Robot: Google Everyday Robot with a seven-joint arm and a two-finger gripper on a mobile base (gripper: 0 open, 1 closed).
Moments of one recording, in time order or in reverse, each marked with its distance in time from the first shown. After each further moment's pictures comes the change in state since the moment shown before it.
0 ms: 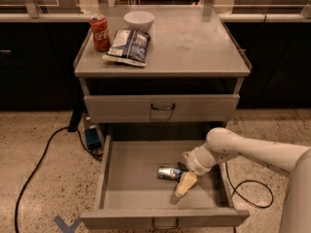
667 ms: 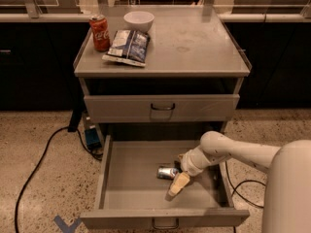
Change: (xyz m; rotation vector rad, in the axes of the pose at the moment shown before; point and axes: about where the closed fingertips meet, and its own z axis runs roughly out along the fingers) arm -0.001 -0.016 0.049 -0.035 -0.048 0.038
